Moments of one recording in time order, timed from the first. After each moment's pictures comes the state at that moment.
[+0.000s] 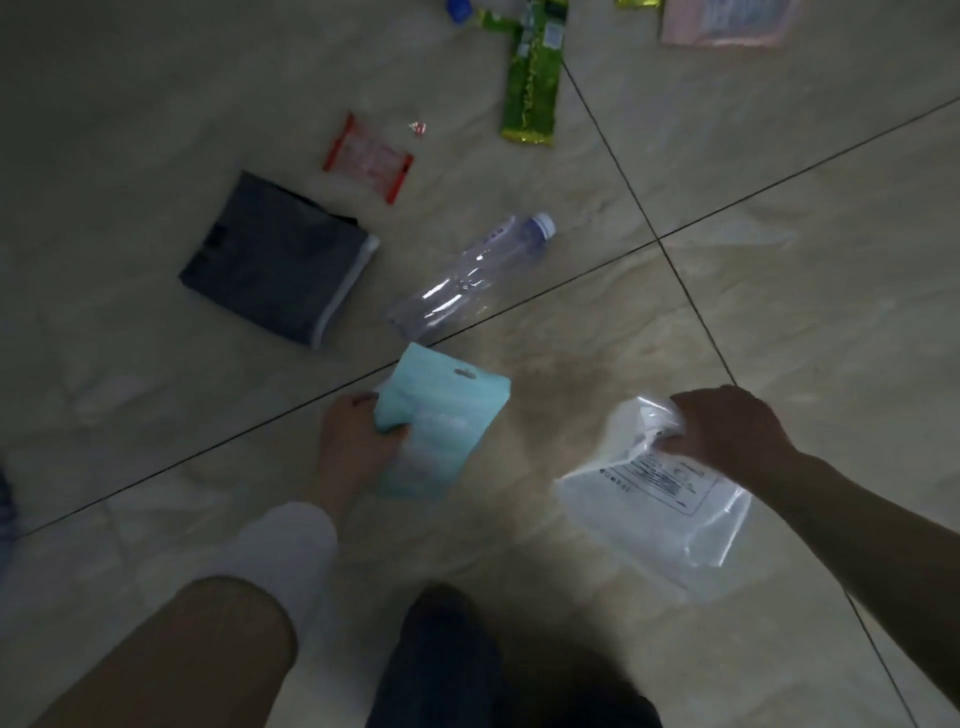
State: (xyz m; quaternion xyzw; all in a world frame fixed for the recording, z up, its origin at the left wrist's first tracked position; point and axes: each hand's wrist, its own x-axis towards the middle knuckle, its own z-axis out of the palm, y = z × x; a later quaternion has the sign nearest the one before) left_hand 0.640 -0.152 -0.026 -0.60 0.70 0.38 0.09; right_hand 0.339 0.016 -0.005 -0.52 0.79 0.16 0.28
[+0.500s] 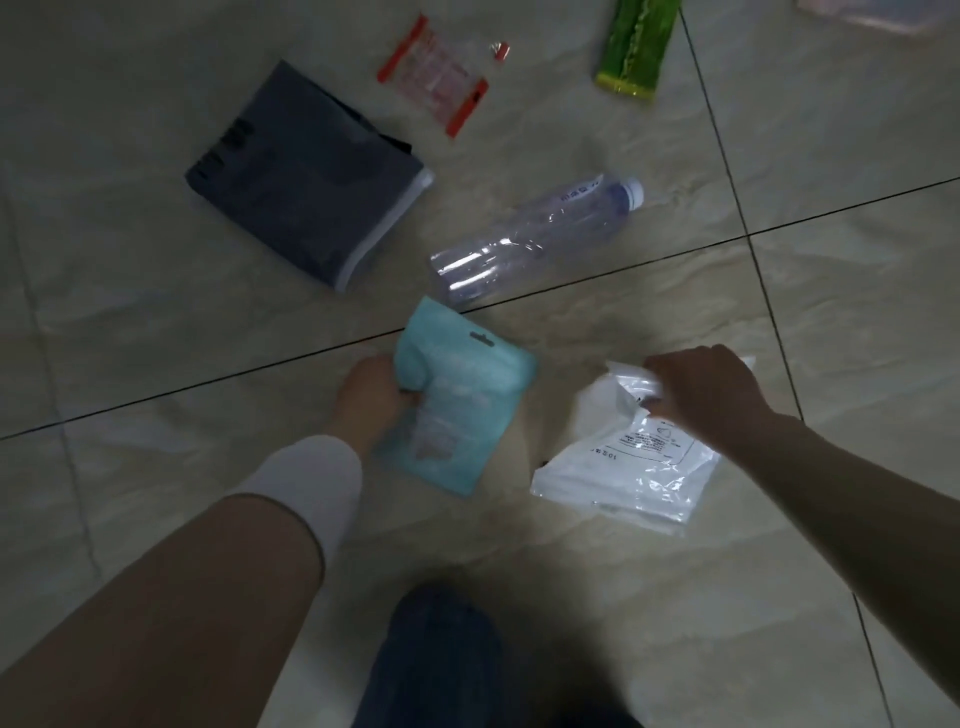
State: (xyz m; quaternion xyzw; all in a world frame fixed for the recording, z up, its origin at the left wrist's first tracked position) left_hand 0.663 -0.172 -0.093 -0.62 0.67 0.38 0.16; right_hand 0.380 -0.062 -0.038 -0.62 0.71 0.23 0.22
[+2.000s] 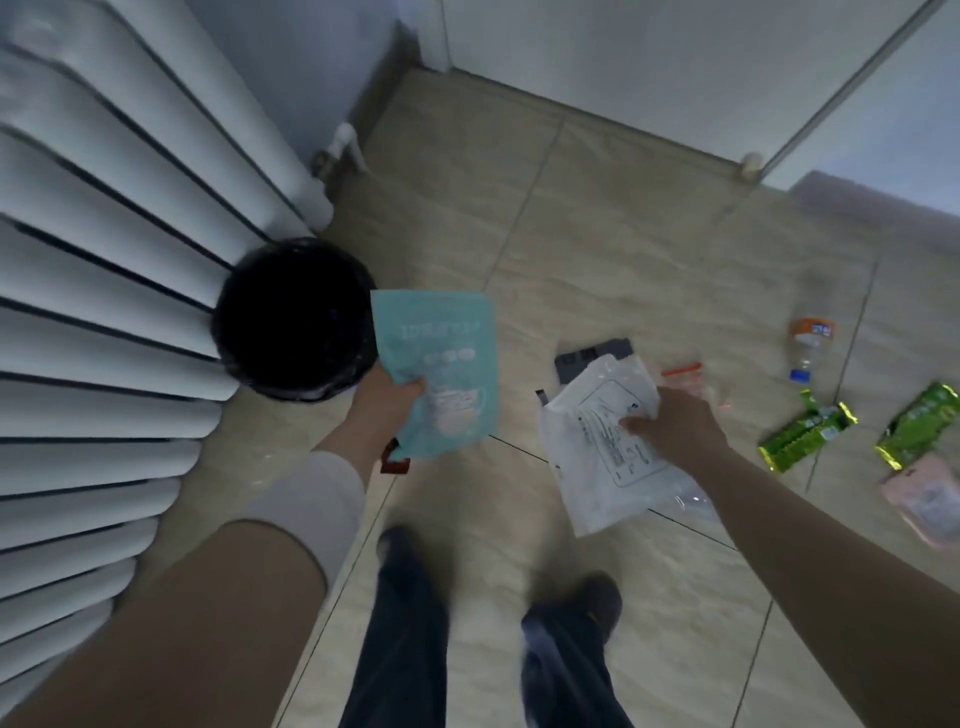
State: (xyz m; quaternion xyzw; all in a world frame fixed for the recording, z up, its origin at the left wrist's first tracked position) left_hand 0.940 -0.255 0.349 -0.81 0.23 0.48 -0.26; right_hand 0.649 -0.325 0.331 -0.59 0.70 0.14 0.38
